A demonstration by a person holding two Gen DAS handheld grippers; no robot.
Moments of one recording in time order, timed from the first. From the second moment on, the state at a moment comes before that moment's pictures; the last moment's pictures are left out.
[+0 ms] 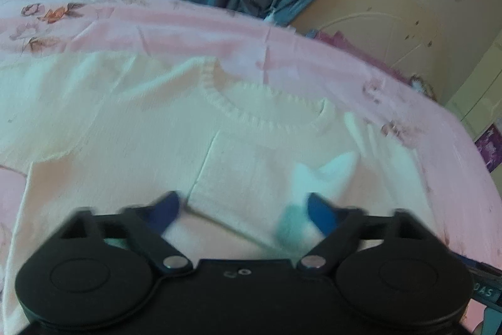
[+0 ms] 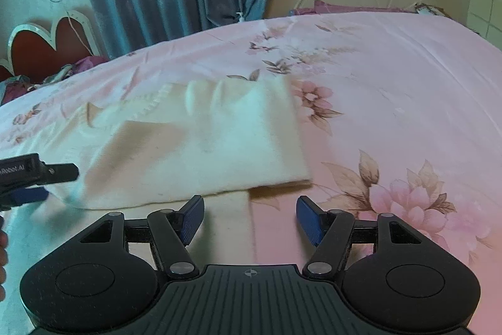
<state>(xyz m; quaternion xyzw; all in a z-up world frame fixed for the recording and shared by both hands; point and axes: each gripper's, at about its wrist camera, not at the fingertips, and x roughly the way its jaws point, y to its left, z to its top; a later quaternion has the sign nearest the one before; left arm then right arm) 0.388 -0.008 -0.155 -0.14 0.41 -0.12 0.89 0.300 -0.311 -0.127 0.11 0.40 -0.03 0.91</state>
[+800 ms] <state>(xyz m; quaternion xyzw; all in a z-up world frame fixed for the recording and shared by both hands) 0.386 0.069 -0.110 -0.20 0.32 -0.10 0.92 0.348 -0.302 -0.144 0.12 0.40 -0.03 0.91</state>
